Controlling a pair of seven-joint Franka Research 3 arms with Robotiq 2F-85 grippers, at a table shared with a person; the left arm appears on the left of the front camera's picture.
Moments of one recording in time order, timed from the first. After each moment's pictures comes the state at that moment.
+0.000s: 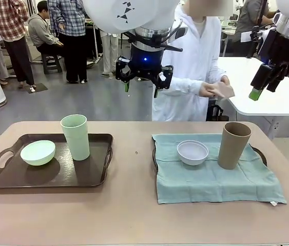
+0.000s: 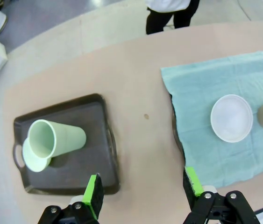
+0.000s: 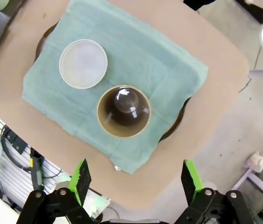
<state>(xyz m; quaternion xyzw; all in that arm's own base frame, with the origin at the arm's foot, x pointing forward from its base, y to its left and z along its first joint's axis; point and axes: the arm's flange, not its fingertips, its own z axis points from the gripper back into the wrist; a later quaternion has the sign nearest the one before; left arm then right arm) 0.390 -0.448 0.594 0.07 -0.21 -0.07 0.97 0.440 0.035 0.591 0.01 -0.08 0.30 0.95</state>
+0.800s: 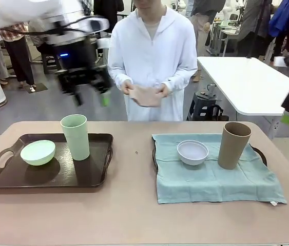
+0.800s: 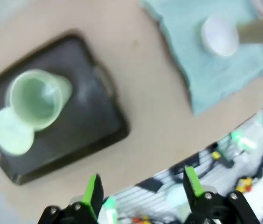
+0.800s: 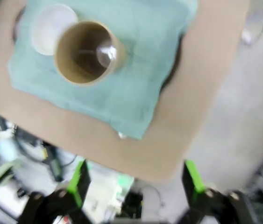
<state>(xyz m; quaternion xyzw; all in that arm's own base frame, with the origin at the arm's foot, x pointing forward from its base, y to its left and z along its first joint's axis) 0.416 -0.241 0.578 -0.10 0.00 -0.16 0.98 0.400 -0.060 0.536 0.05 0.00 0.16 0.99</state>
